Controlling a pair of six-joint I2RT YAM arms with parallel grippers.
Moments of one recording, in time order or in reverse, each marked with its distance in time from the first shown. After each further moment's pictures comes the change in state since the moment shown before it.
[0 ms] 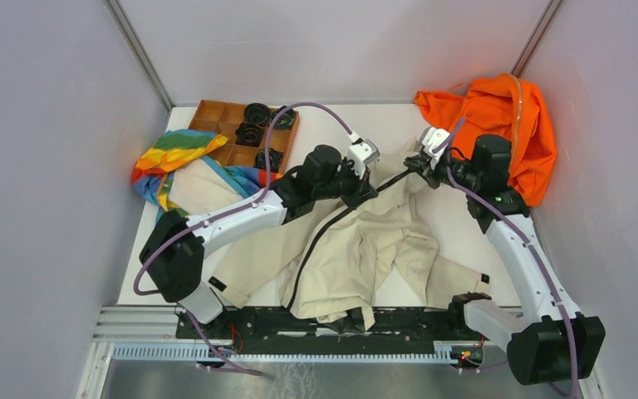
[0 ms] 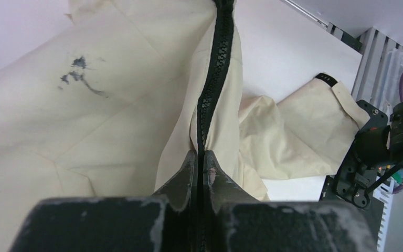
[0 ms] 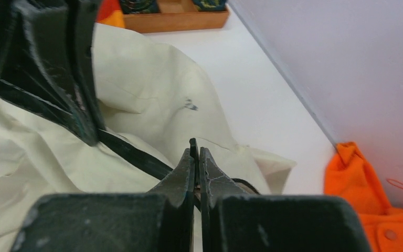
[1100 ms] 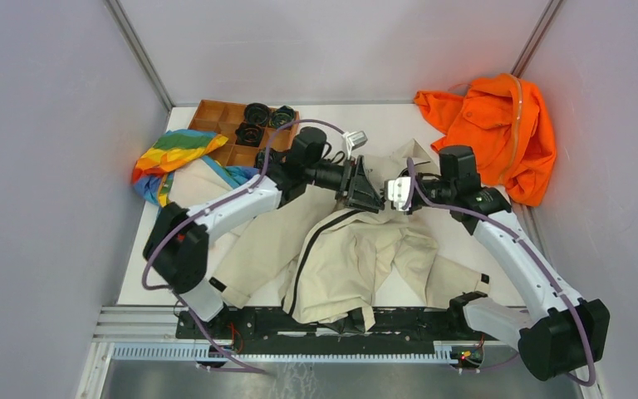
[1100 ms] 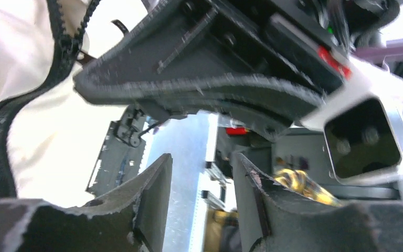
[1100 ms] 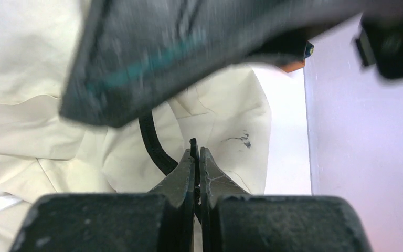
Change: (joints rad) left arm 0.136 0.104 0.084 0.064 0.748 -0.868; right arm 0.194 0.052 0.026 -0.299 -0.066 -0.634
